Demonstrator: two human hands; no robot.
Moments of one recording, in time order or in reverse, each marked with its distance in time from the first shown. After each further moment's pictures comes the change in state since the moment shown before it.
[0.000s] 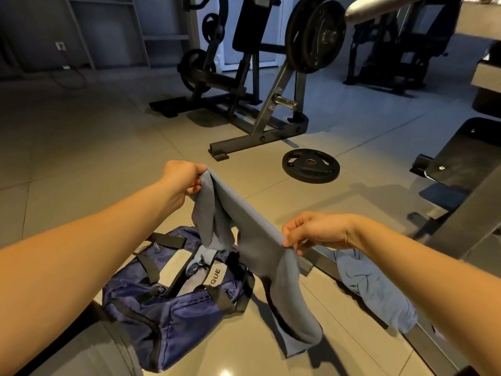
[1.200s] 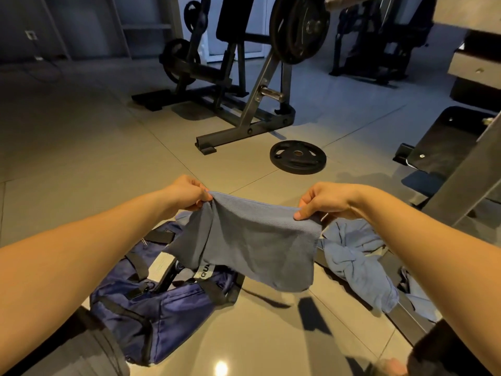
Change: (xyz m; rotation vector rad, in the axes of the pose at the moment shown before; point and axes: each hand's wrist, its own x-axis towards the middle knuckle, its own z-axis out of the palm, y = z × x) left_hand -0.007 -0.032 0.011 0.545 -0.376 0.032; right_hand -0.032 -0.005 -0.038 -0.100 0.292 0.226
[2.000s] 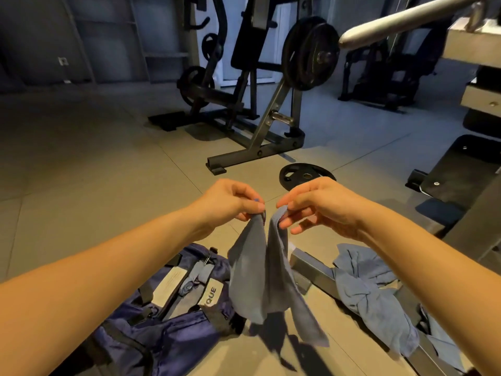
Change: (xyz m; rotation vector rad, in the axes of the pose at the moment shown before) left_hand -0.055 0.067 0.015 -0.178 -0.149 0.356; right_hand -0.028 -0.064 0.012 0.409 0.145 -0.312
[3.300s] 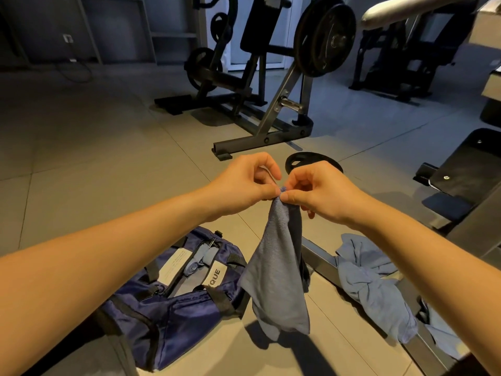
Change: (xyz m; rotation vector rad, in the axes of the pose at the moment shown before) left_hand -0.017 0.015 0.008 0.101 -0.019 0.237; right_hand -0.001 0.004 0.022 -0.575 0.118 -0.371
